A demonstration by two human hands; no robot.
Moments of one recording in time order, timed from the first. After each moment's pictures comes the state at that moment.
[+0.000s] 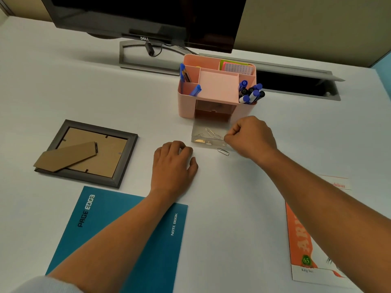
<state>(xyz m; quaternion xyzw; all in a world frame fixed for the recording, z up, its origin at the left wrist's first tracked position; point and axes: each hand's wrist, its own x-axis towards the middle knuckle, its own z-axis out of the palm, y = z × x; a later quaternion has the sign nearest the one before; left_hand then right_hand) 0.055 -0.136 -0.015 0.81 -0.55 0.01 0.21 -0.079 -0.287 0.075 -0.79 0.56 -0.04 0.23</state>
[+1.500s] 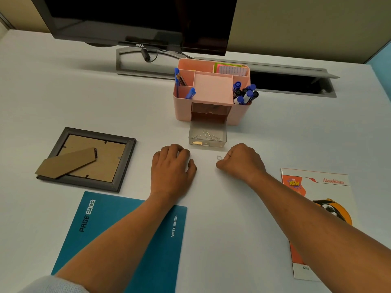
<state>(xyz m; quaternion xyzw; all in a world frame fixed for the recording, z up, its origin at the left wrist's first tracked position) 0.051 -0.136 -0.011 0.82 -0.54 0.02 0.20 -0.095 -0.255 0.038 -0.74 0.61 0.06 0.29</state>
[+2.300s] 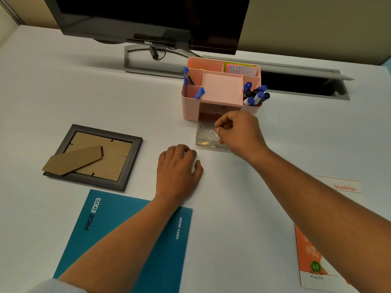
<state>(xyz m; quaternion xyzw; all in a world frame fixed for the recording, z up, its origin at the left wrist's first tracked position) 0.053 -0.136 -0.014 0.82 -0.54 0.02 0.20 -0.049 -0.279 0.077 -0.79 0.49 -0.15 0.34</state>
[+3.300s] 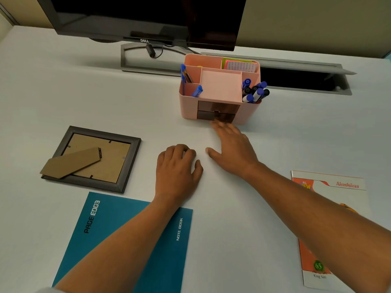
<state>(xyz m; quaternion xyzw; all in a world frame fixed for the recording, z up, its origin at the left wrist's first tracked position) 0.054 -0.136 -0.015 0.81 -0.55 0.02 0.19 -0.062 -0.272 0.022 -0.89 0.41 0.00 0.18</state>
